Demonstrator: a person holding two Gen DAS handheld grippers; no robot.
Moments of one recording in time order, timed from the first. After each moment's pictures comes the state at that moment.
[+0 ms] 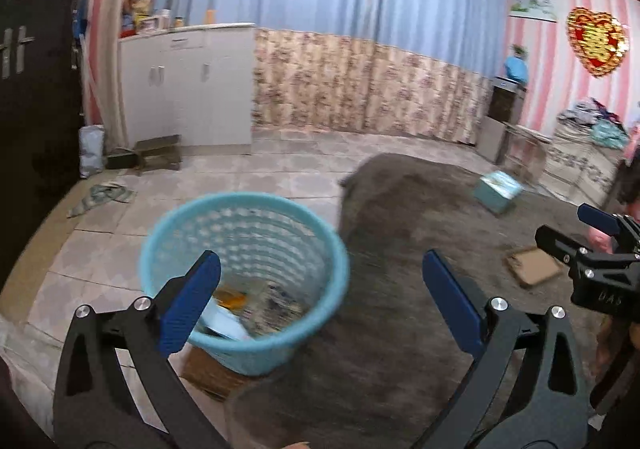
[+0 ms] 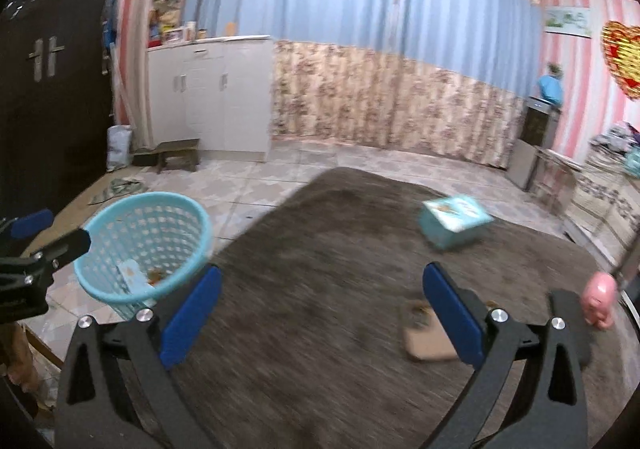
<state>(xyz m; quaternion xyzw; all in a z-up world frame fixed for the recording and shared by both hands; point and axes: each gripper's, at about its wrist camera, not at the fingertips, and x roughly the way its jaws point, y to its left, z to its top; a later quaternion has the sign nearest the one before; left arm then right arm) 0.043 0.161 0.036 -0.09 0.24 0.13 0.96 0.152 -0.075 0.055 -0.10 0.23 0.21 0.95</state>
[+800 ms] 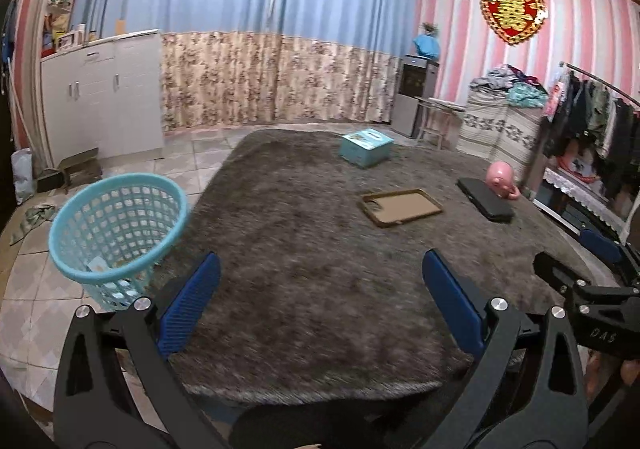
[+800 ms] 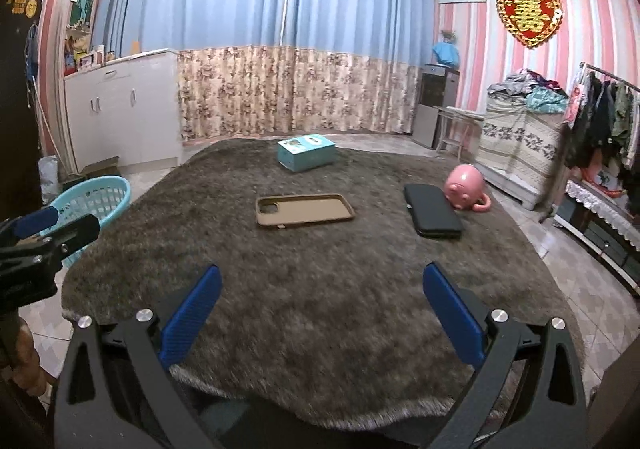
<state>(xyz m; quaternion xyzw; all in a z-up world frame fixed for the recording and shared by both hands) -0.011 0.017 0.022 -0.06 0.24 -0.02 0.97 0.019 -0.238 0.030 -0.04 0.23 0.04 0.97</state>
